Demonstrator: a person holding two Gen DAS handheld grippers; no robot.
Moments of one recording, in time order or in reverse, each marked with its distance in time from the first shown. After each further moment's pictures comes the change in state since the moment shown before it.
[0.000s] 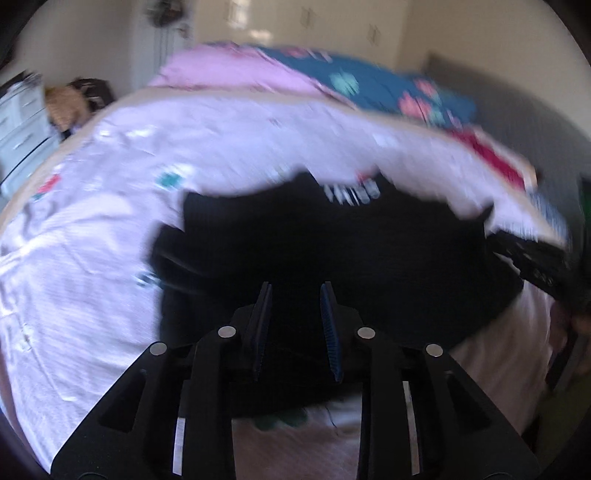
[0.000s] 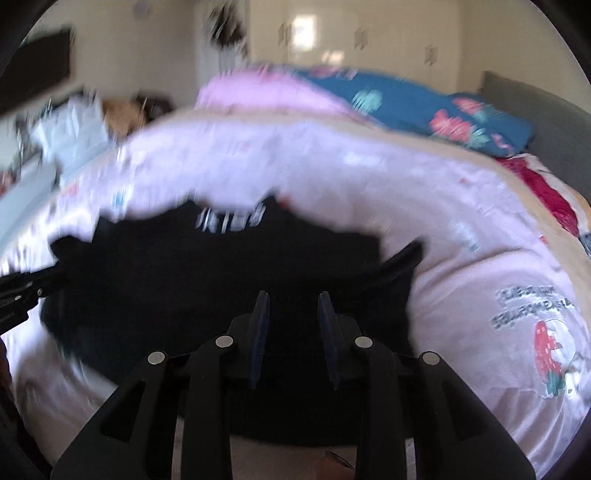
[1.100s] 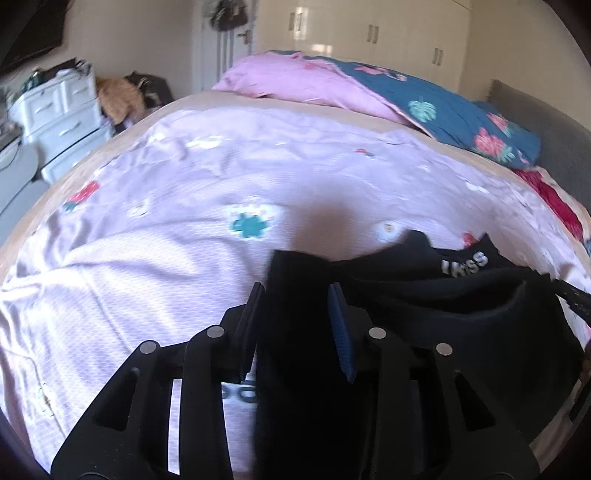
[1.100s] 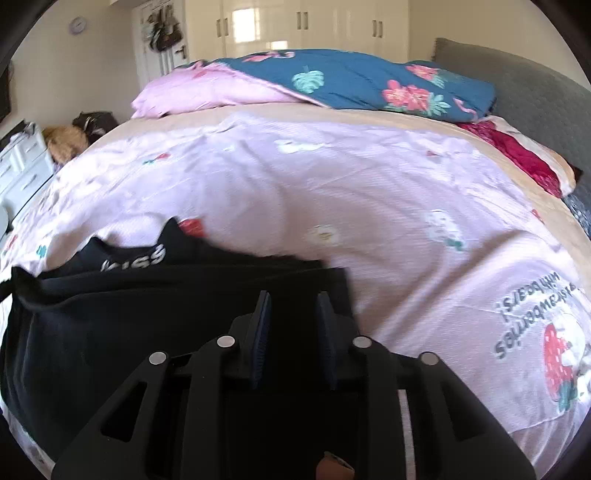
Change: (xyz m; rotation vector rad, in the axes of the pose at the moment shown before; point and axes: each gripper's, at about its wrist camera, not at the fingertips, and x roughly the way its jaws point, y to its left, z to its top) left arm 0.040 0.091 0.051 -0.179 -0.088 0.209; right arm 0.070 -0.072 0.042 0.208 -0.005 -0.151
